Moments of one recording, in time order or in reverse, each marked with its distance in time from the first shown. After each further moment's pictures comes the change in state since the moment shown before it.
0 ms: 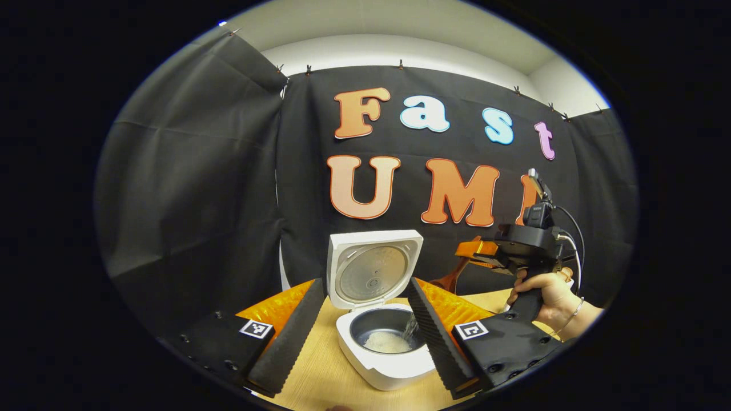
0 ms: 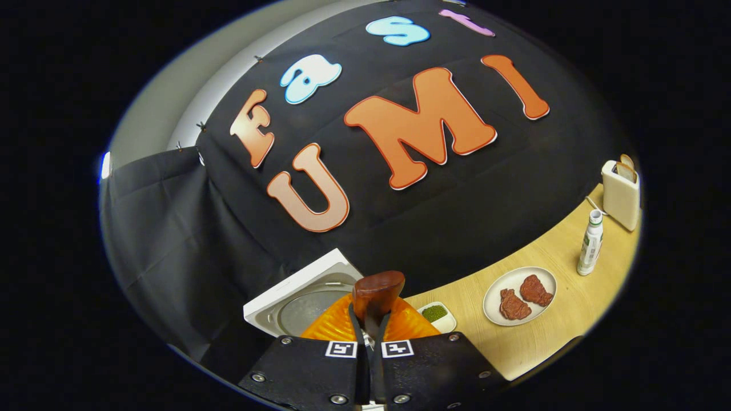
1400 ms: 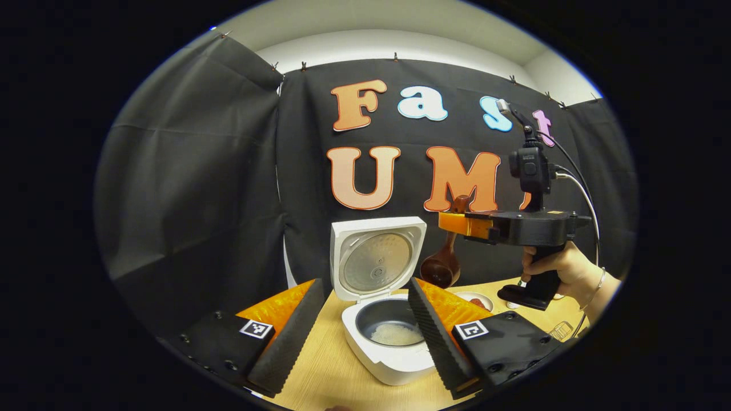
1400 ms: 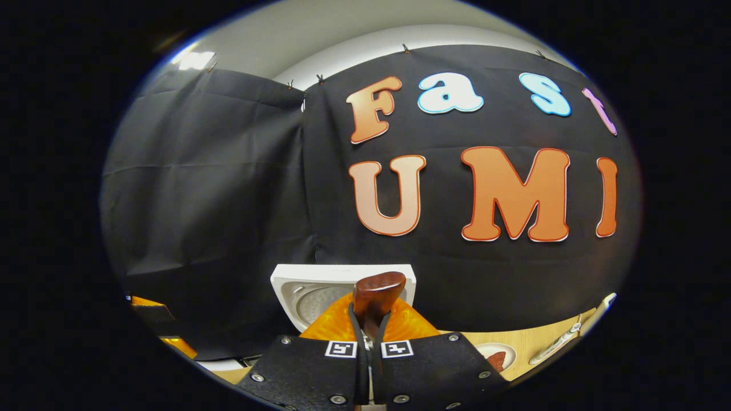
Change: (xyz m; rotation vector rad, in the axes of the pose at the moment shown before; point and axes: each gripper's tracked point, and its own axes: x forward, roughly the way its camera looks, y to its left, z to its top) left arm 0.002 0.000 -0.021 0.023 0.035 0.015; right arm -0.021 0.092 -0.003 -0.573 -0.065 0.230
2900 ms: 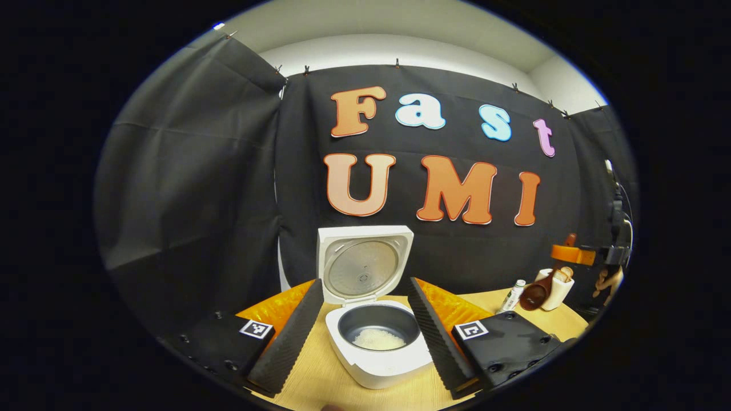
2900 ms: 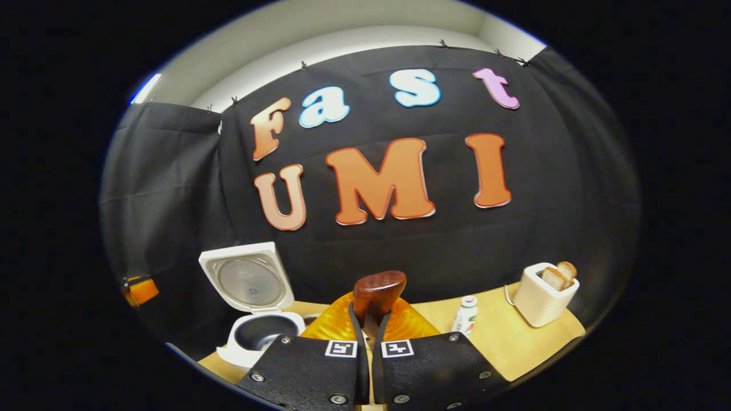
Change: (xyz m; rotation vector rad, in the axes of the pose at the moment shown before) left arm -0.007 -0.029 0.010 -0.034 -0.034 0.022; right arm -0.226 -0.239 -0.056 0.178 0.044 -0.427
